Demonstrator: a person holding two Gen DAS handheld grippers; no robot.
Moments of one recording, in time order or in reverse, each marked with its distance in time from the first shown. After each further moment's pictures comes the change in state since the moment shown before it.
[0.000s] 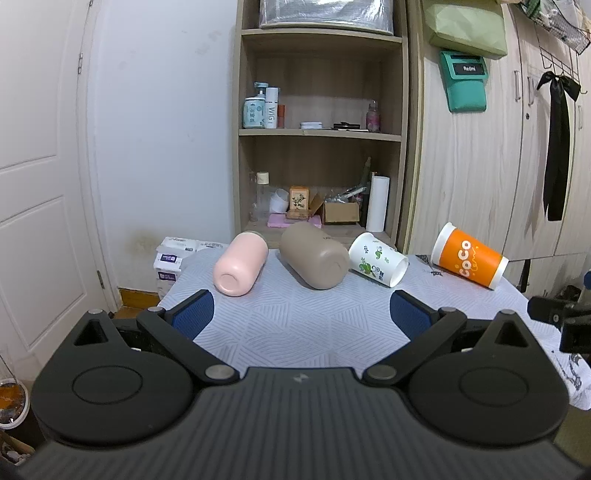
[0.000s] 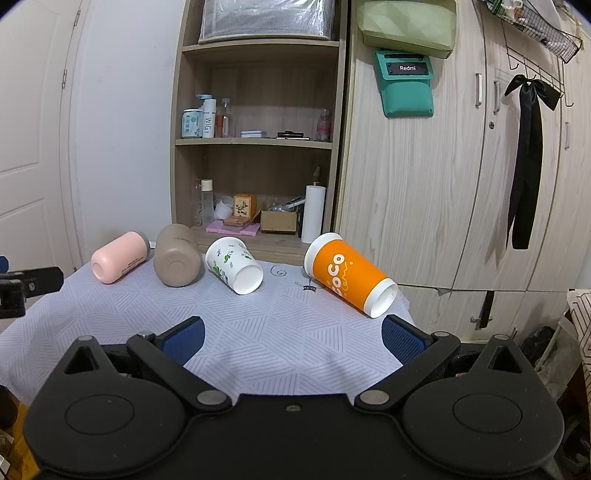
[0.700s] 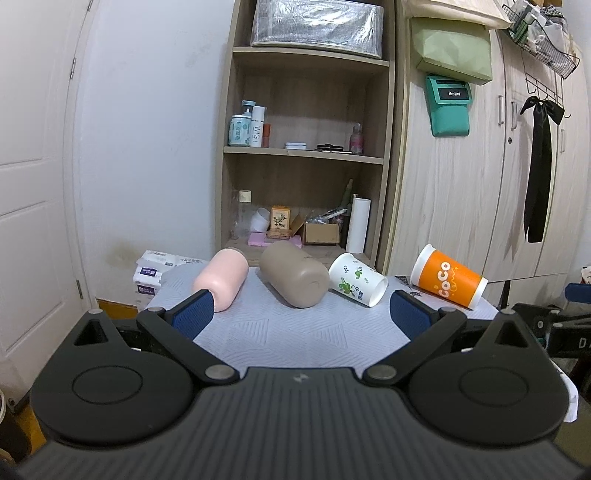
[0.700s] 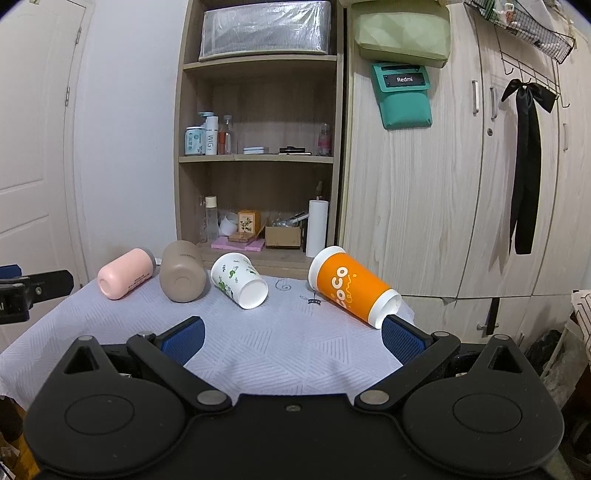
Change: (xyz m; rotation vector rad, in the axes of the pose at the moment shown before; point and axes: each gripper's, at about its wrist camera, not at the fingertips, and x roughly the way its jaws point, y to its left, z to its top) left arm -0.001 0.004 -0.003 -0.036 -0.076 -0.074; right arm -0.007 -0.002 -0.002 0.019 -0.057 0.020
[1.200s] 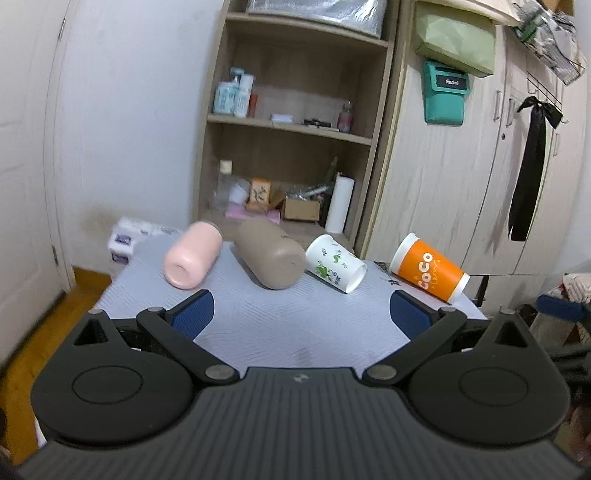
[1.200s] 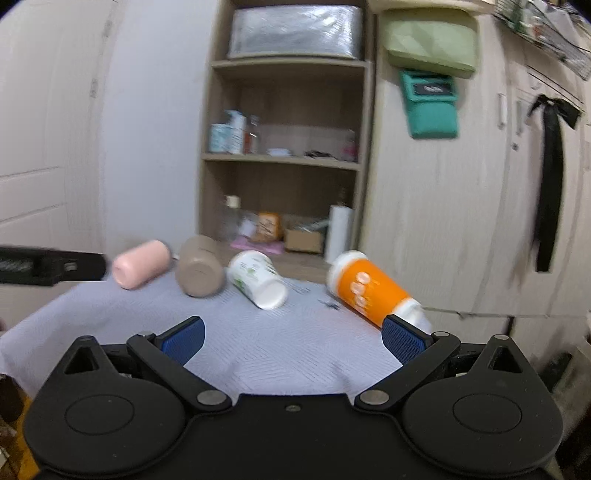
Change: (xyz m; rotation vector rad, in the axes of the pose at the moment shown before) left arm 0.028 -0.001 0.006 -0.079 0.102 -0.076; right arm 0.011 0.003 -0.007 -0.072 -0.054 0.128
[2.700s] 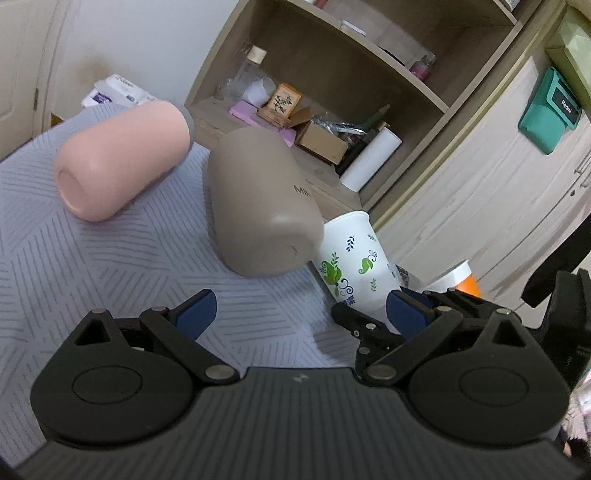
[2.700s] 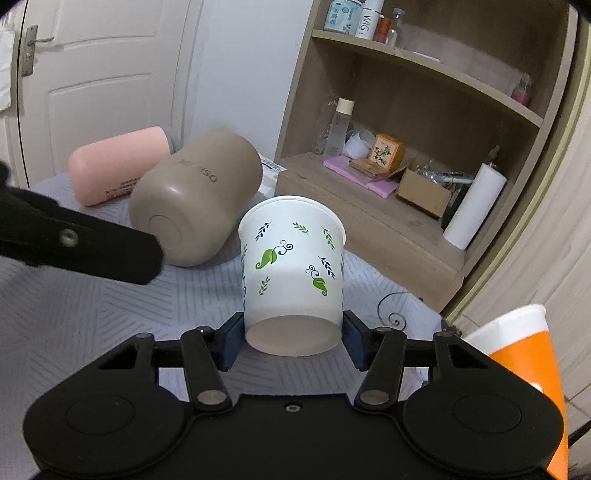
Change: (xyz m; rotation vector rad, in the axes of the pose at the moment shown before) left arm 0.199 0.027 0.001 -0.440 0.250 -0.055; right arm 0.267 0.001 0.023 -0.302 0.365 0.304
